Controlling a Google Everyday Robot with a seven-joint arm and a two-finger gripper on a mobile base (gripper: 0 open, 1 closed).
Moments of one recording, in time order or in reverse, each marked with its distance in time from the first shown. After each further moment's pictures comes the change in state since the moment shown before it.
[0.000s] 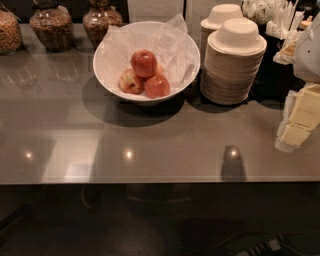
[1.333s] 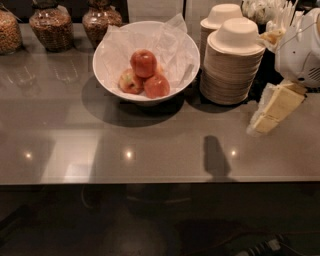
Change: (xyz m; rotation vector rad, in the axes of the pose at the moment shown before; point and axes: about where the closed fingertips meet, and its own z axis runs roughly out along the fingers) arm -0.043 -0.028 0.011 0.168 -0.235 -0.097
